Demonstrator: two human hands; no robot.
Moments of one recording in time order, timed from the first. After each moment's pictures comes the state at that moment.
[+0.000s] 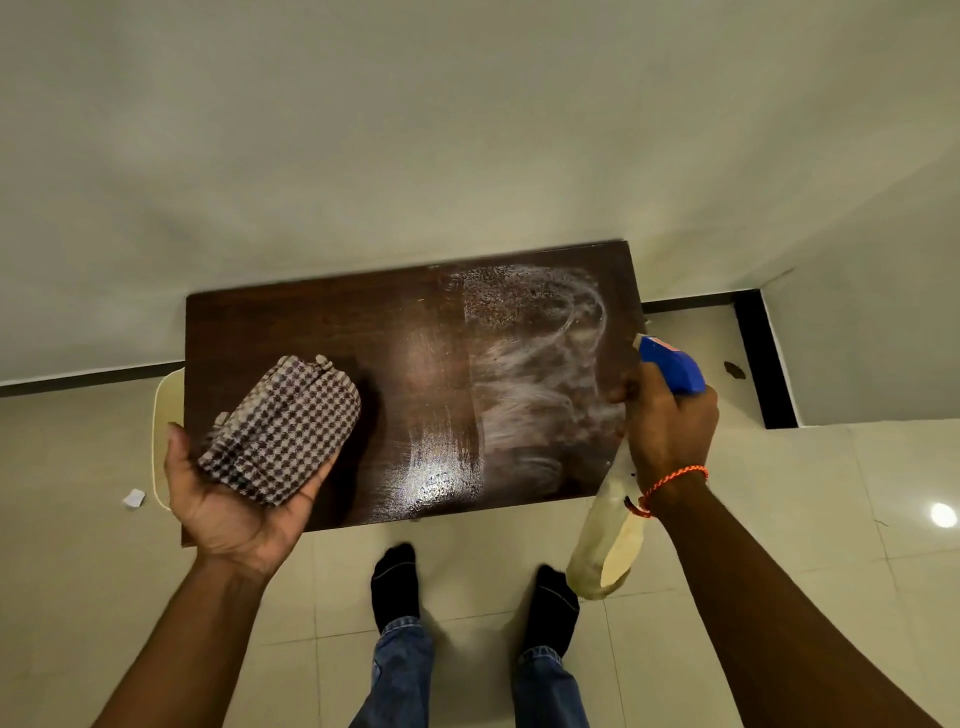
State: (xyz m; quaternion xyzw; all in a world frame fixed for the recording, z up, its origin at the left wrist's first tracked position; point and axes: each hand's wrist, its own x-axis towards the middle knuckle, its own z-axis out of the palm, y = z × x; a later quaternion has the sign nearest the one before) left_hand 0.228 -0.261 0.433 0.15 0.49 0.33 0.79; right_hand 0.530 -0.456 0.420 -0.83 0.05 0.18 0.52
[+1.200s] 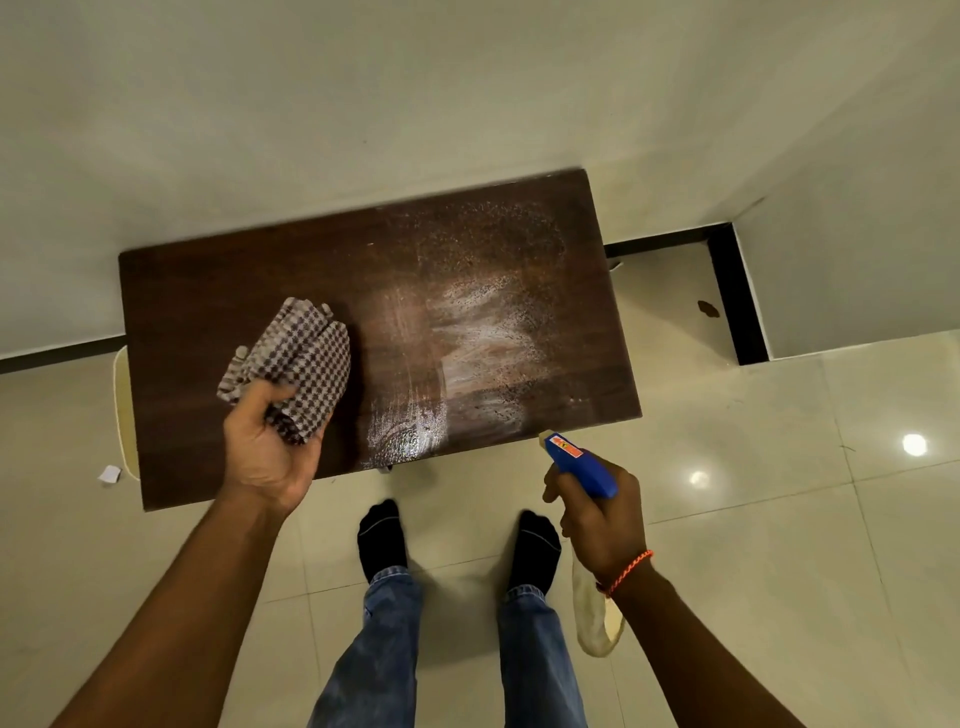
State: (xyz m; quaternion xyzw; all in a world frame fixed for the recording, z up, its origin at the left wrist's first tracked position) left_hand 0.281 -0.300 0.415 0.30 0.48 0.28 0.77; right_hand 0.430 -0.567 0.395 -0.80 -0.10 0.34 0.48
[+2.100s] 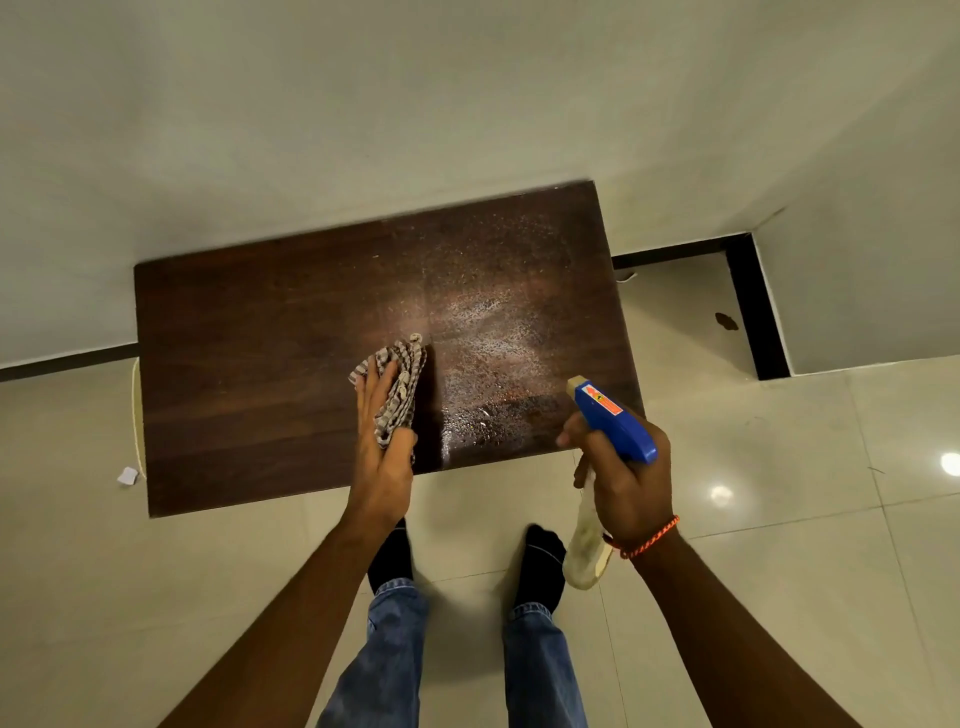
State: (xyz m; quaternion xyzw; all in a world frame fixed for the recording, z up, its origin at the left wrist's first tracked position) left_hand 0.309 -0.366 0.351 0.68 0.43 0.13 0.58; right_hand 0.478 -0.539 0.404 -0.75 -0.11 0.28 0.59
